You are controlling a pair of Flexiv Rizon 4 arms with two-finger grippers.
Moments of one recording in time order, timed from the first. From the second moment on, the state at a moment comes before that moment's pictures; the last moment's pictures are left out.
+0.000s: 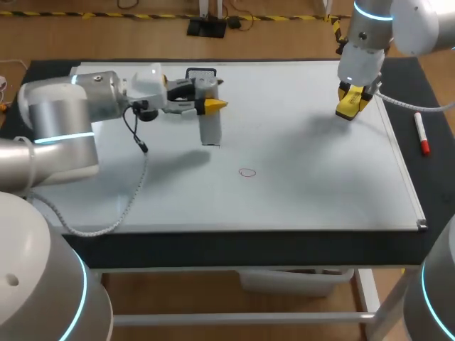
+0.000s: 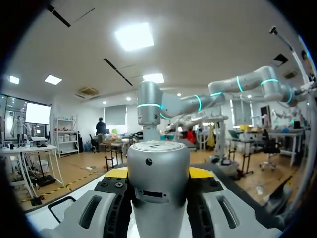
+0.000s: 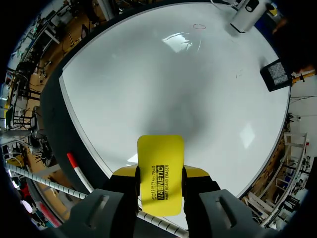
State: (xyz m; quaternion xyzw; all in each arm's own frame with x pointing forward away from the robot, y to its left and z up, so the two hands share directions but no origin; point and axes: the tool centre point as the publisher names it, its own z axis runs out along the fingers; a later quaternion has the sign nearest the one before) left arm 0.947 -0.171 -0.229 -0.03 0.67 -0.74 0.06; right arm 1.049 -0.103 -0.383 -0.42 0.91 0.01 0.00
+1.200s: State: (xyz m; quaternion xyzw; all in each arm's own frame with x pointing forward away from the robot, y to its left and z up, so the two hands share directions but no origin) left arm 1.006 0.011 -0.243 -0.13 0.68 -0.70 0.18; right arm 1.049 -0.103 -0.383 -0.42 0.91 0.01 0.00
